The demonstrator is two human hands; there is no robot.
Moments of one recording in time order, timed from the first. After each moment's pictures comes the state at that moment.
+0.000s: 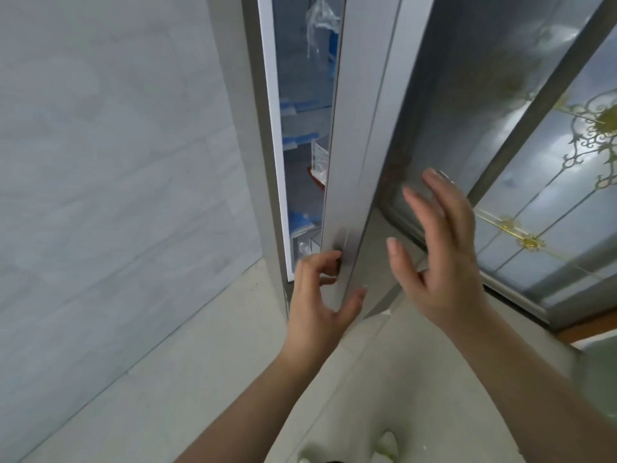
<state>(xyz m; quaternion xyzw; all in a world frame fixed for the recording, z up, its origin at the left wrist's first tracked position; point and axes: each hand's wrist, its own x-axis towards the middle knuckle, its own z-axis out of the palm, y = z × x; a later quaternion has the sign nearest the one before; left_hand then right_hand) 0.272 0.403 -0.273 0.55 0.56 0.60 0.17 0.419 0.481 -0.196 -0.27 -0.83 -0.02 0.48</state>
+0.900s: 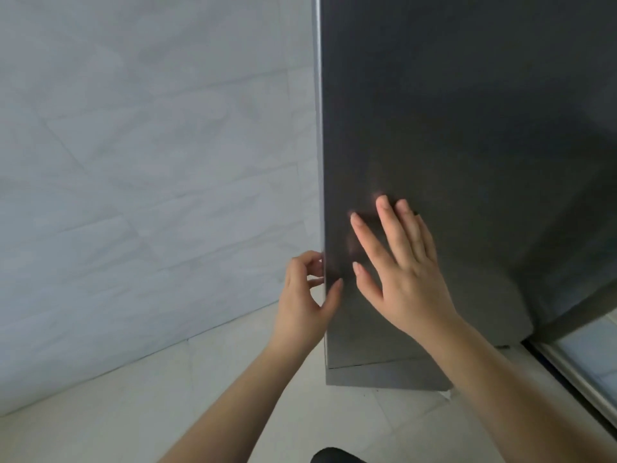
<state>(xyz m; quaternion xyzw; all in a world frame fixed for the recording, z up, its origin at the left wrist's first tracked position) 0.233 0.466 -0.256 0.43 0.69 0.58 0.05 0.352 0.588 -0.210 -0.17 -0.91 -0.09 0.38</state>
